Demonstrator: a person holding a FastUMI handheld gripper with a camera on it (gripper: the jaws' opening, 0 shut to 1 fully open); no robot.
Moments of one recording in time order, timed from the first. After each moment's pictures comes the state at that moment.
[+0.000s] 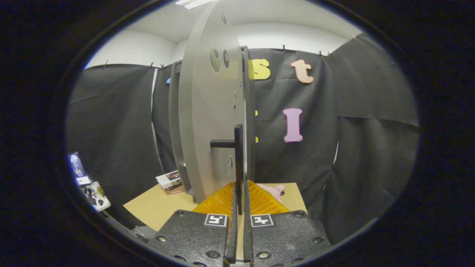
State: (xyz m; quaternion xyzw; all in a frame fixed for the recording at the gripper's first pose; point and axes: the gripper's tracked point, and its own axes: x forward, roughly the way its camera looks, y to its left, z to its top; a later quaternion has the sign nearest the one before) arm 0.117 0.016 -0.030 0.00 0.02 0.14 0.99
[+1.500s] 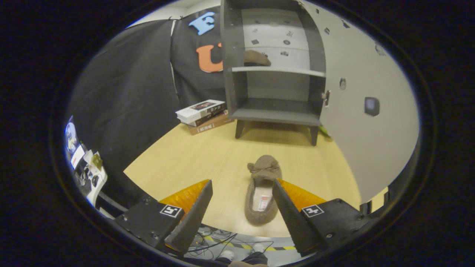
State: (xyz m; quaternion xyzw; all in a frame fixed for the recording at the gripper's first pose) arm 0.150 0.305 -0.386 -0.02 0.24 0.19 0.95
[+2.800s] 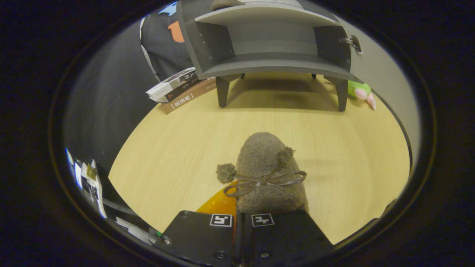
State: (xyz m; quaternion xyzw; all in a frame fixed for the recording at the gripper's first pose) arm 0.265 0.319 -0.464 0.01 0.36 0.18 0.92
